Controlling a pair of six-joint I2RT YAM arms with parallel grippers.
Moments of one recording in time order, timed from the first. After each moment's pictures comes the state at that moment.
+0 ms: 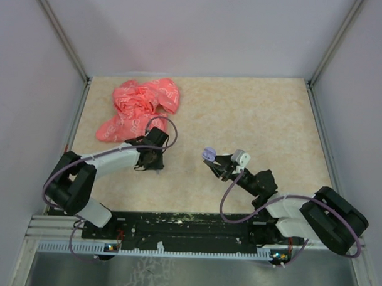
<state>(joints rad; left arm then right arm) -0.61 1.53 0.82 -0.44 -0.22 -0.61 0.72 1.20 0.08 1.36 -0.28 -0.02</state>
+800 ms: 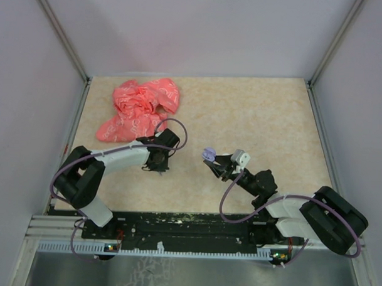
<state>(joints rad) -0.70 1.62 0.92 -0.56 -0.31 -0.62 0.72 1.20 0.08 1.36 -0.28 -0.02</state>
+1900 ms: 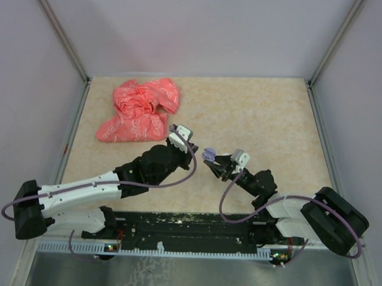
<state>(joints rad) -1.12 1.13 0.81 0.08 -0.49 -0.20 0.72 1.19 0.08 1.34 -0.27 -0.02</state>
